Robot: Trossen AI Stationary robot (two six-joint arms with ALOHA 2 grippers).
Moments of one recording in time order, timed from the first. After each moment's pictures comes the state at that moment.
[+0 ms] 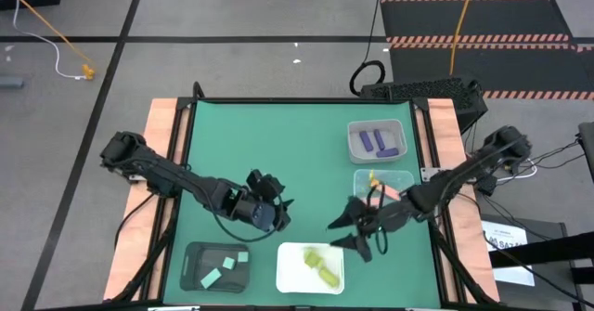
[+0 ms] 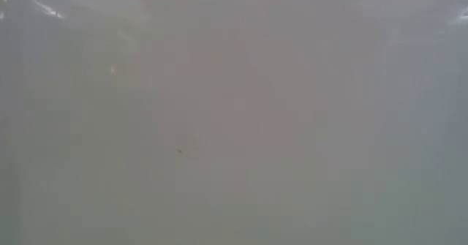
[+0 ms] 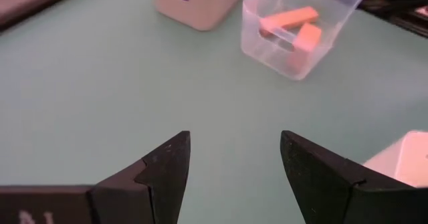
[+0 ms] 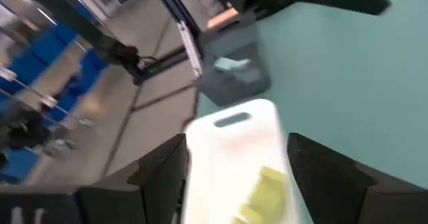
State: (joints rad) left arm -0.38 1.60 1.17 -0.43 -0.64 -0.77; right arm 0.52 1.30 0.75 0.19 0.21 0.71
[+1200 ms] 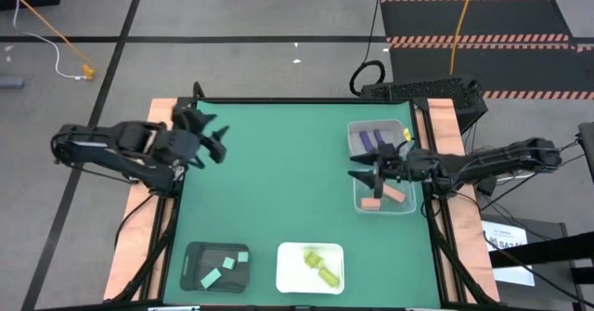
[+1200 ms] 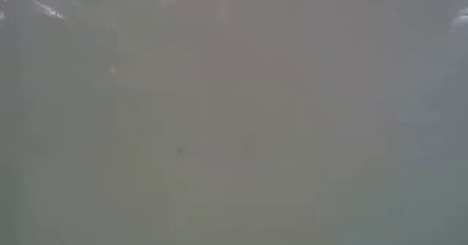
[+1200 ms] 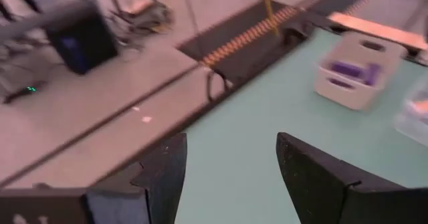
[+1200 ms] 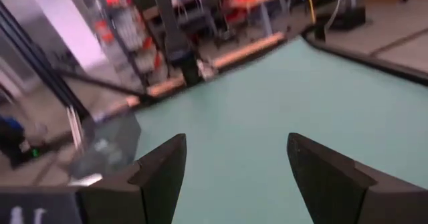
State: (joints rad) left arm -0.14 0.95 1.17 -0.97 -0.85 -0.53; right arm 0.08 0.76 0.31 0.28 0.22 0.41
